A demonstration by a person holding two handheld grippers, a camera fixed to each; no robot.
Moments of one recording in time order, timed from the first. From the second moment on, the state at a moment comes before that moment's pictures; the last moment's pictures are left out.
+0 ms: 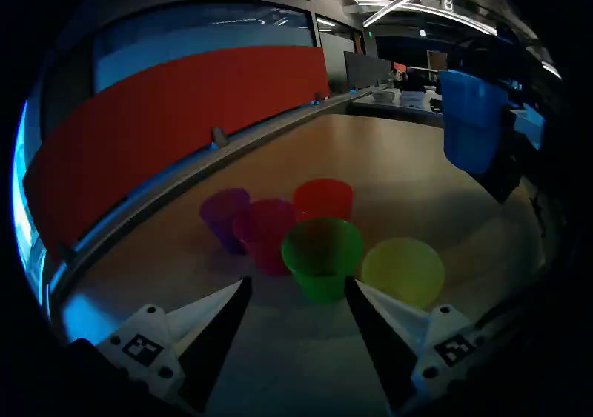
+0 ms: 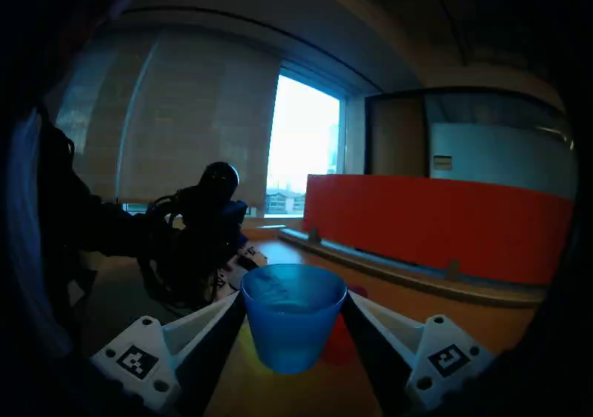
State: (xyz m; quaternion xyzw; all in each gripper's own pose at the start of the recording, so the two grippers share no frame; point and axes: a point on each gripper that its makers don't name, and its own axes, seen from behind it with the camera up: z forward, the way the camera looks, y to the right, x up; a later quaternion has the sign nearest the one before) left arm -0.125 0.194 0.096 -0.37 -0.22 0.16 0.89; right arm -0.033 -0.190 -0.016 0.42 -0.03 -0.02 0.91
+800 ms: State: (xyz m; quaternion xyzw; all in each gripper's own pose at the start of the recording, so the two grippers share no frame) left arm -0.132 0.232 0.098 -0.39 -0.22 0.15 0.88; right arm -0.033 -0.178 -0.018 0.41 -0.03 -0.03 0.91
